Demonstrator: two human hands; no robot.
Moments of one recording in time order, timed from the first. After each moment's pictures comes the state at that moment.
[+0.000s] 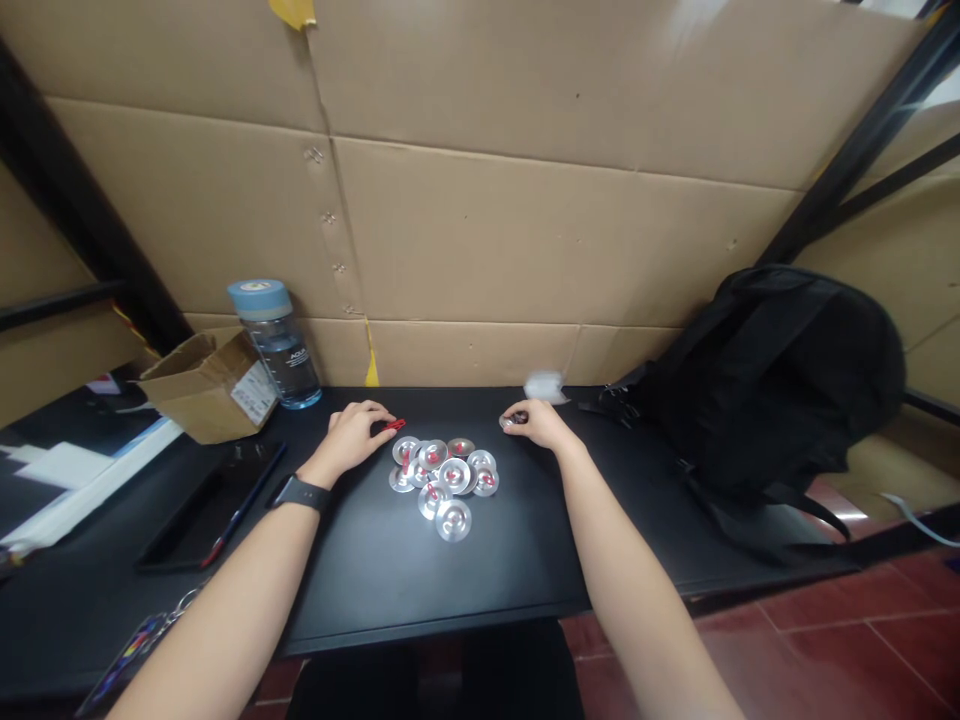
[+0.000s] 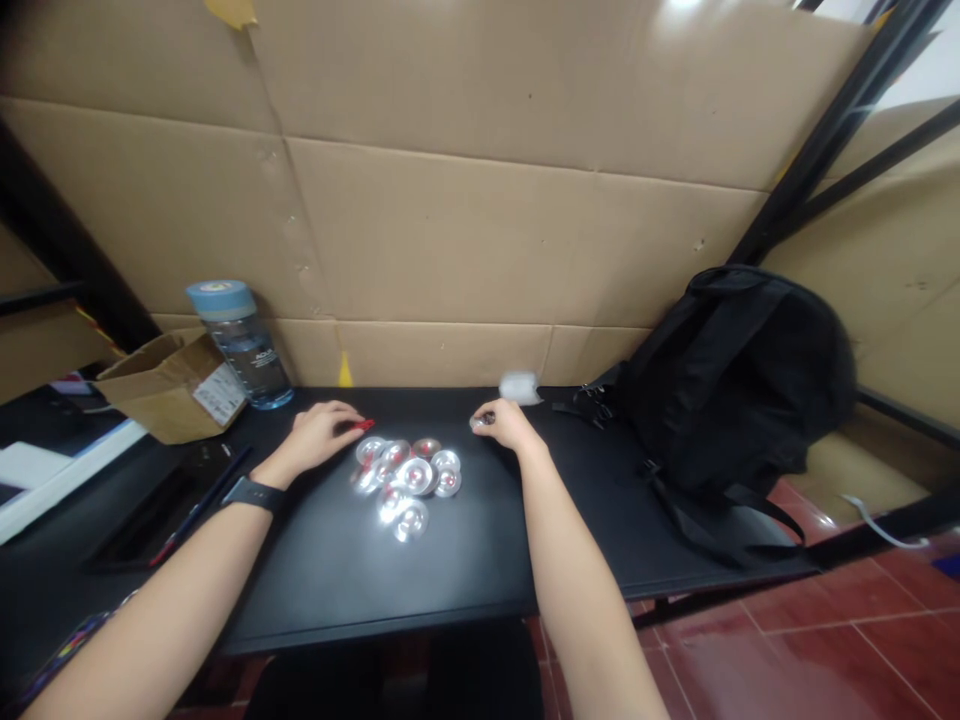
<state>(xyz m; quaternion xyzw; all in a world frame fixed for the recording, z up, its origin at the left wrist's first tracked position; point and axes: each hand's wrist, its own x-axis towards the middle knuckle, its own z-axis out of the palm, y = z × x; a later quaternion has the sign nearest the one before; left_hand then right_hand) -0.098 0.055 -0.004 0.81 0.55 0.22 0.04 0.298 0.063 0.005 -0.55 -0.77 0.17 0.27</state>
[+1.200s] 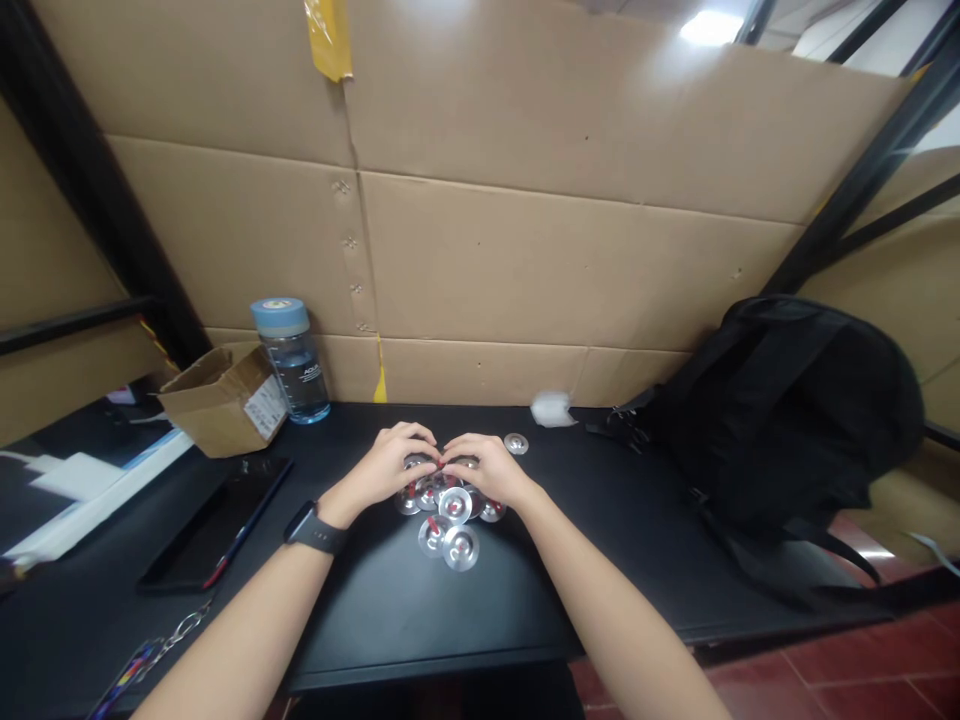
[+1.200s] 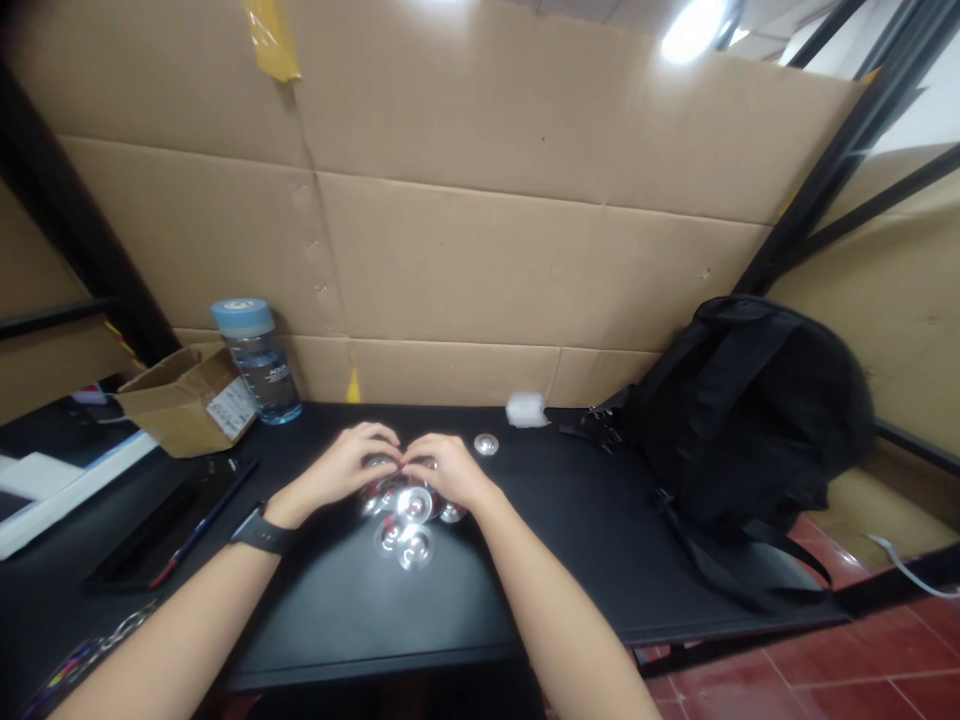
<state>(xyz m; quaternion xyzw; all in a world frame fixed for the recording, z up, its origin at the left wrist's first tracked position) -0.054 0.024 0.027 0.88 0.37 0.27 0.12 0.185 0.017 0.022 -0.31 -0.84 0.23 0.37</state>
